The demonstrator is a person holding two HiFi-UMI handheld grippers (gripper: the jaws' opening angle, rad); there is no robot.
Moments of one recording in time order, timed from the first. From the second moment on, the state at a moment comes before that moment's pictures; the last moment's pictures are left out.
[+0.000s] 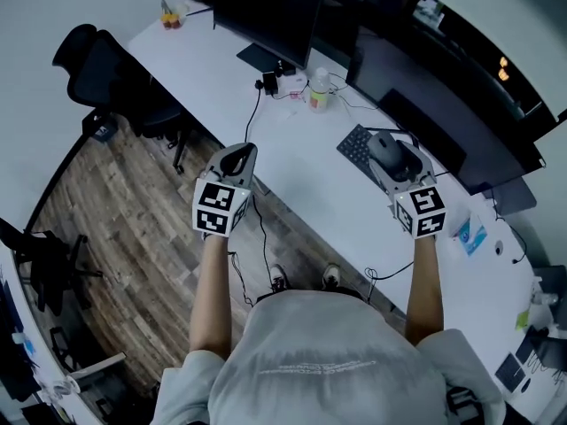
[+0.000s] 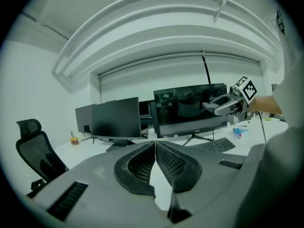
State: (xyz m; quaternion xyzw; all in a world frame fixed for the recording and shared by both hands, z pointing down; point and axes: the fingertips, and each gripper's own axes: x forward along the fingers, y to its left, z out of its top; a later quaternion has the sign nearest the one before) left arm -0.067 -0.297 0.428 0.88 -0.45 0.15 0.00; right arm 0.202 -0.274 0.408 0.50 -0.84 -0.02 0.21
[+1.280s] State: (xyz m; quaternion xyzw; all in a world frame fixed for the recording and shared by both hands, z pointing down) left arm -0.053 -0.299 0.330 0.89 -0.43 0.09 -0.09; right arm 0.212 -0.250 0.270 0.56 -0.82 -0.07 0.12
